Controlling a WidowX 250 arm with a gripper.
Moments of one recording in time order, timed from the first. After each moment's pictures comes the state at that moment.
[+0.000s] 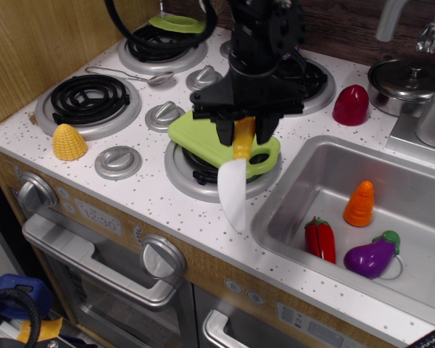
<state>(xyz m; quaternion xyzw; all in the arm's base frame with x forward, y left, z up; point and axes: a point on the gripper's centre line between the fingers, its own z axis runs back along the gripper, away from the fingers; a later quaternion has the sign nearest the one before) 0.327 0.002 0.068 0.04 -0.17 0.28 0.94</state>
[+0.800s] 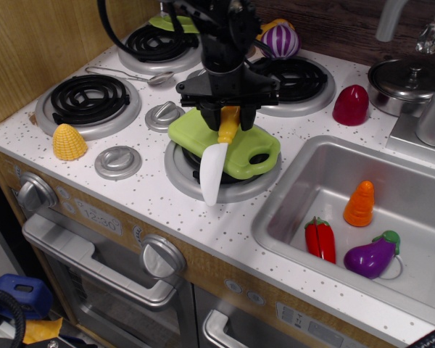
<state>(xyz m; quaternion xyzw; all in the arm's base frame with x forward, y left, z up) 0.365 0.039 0.043 0.00 -0.21 0.21 0.95</state>
